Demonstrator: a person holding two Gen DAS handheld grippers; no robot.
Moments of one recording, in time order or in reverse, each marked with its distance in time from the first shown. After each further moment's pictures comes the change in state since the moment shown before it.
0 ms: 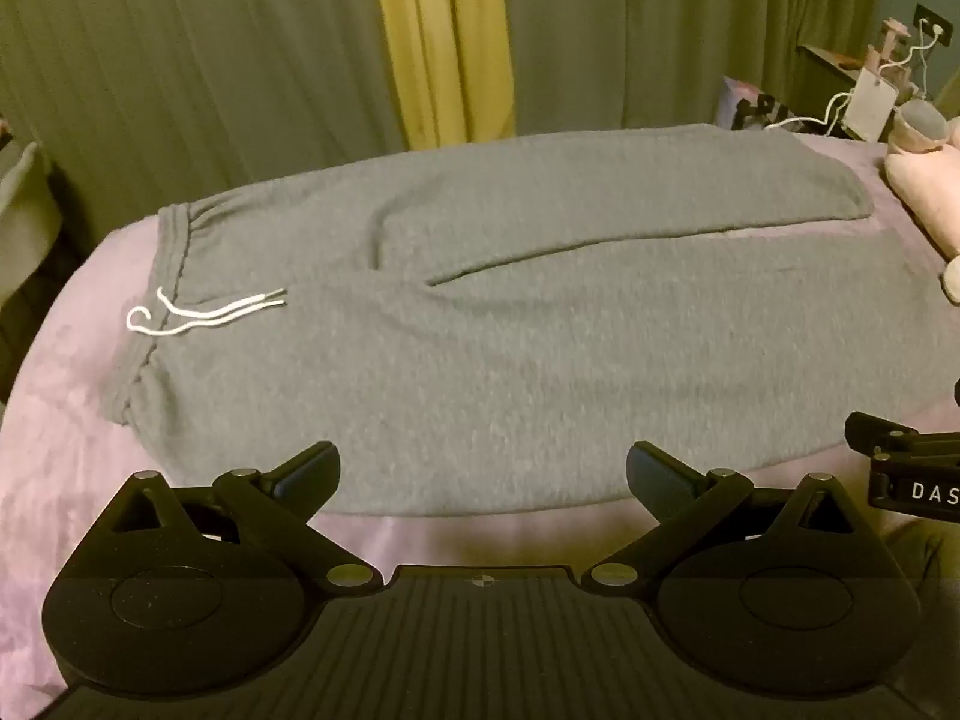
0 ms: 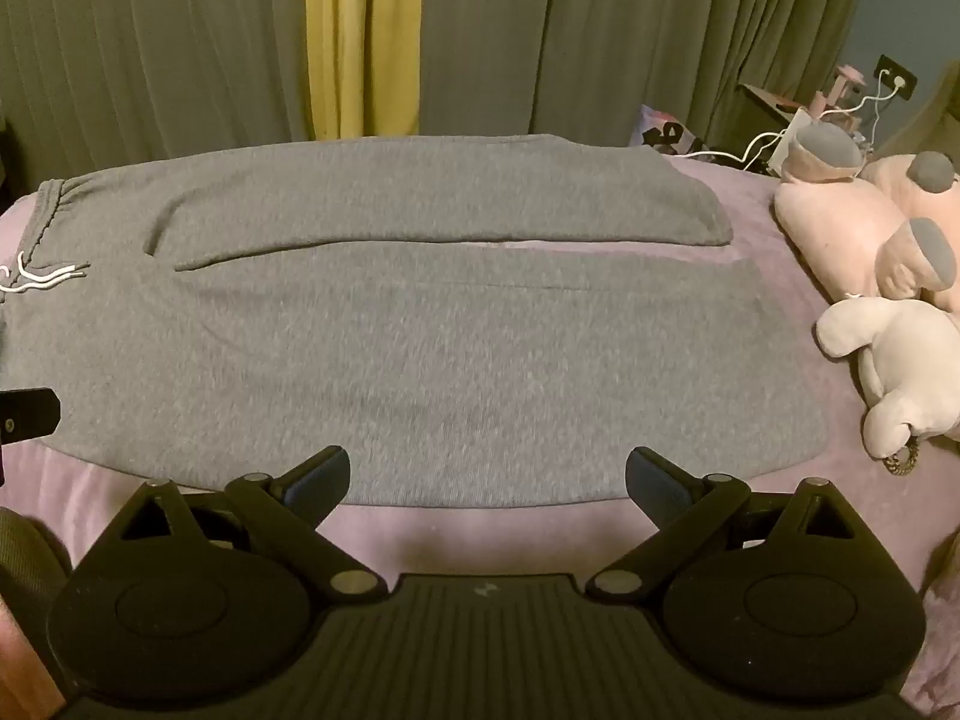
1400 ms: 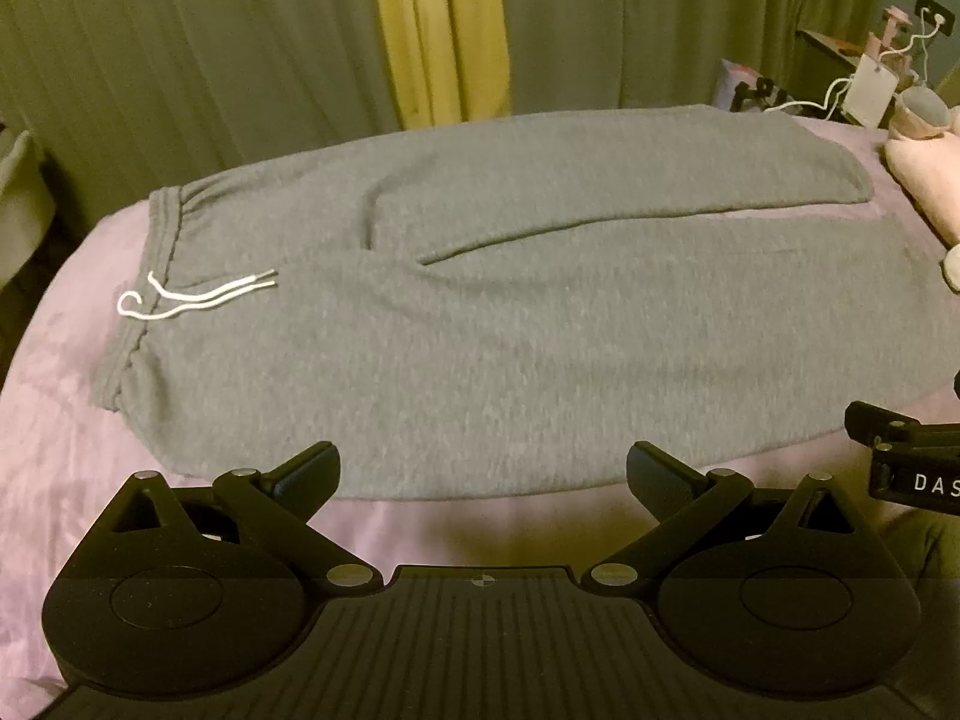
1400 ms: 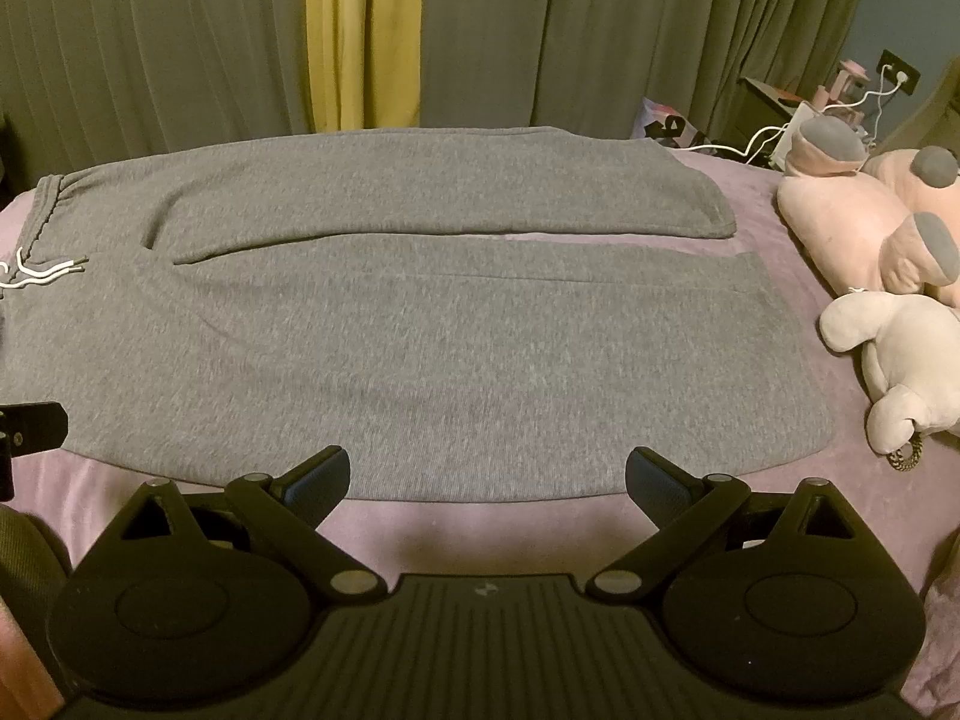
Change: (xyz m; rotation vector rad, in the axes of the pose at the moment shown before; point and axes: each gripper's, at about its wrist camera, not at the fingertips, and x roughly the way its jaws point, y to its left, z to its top) left arm 0.004 0.001 0.005 -0.003 0.048 -0.012; right arm 0.002 -0.001 -0.002 0.002 0.019 0.004
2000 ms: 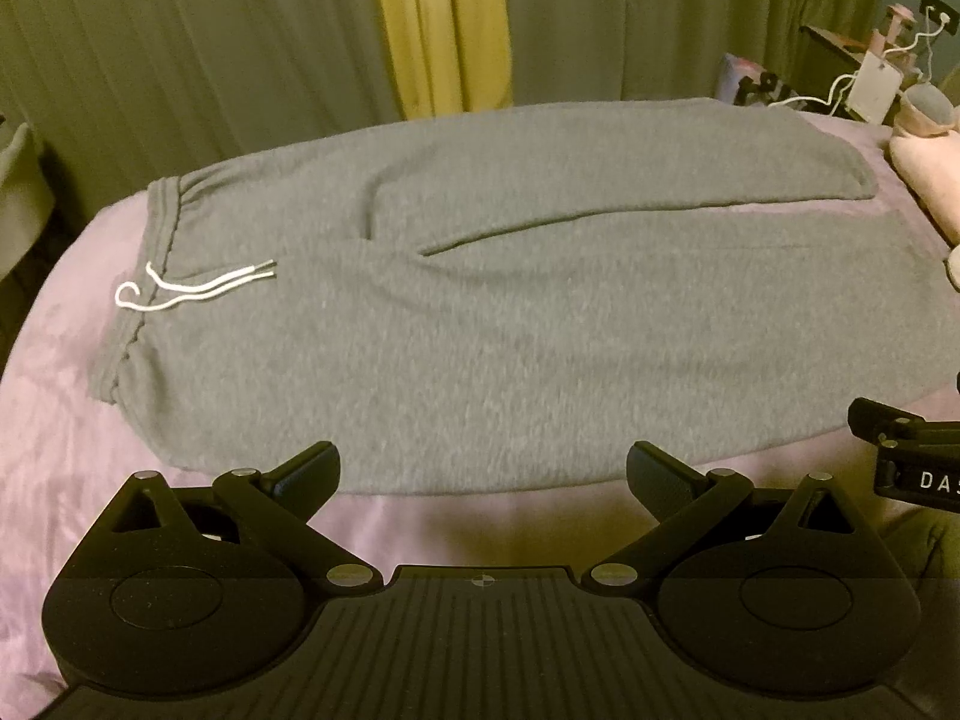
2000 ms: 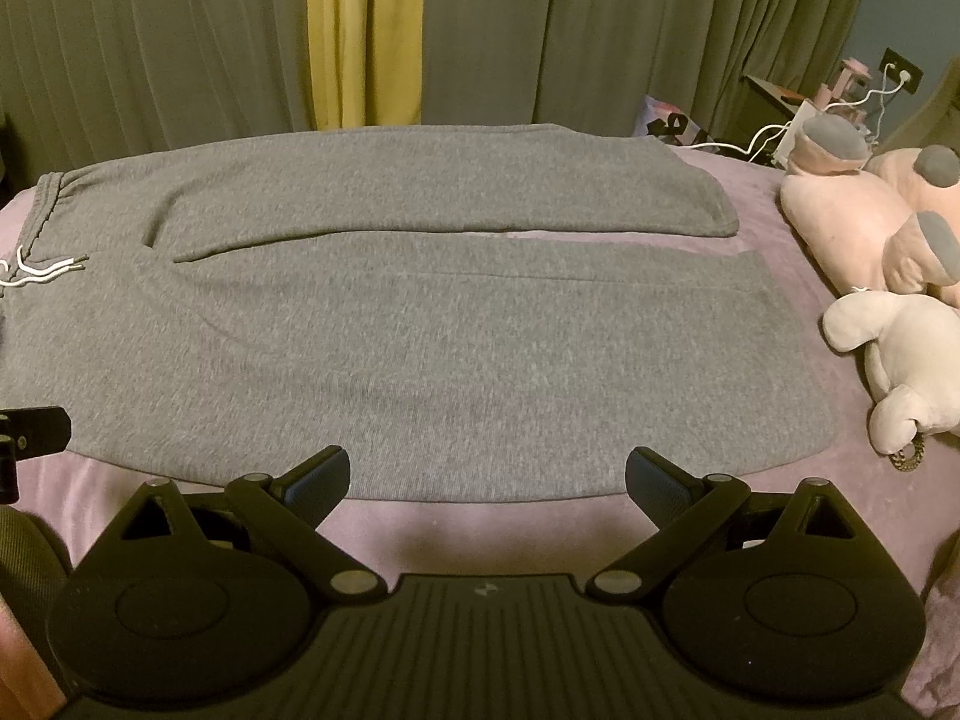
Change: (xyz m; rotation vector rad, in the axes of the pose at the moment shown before) left arm 0.004 0.002 0.001 -0.006 0.019 -0.001; right arm 0.001 -0.001 0.002 -0.002 0.006 0.006
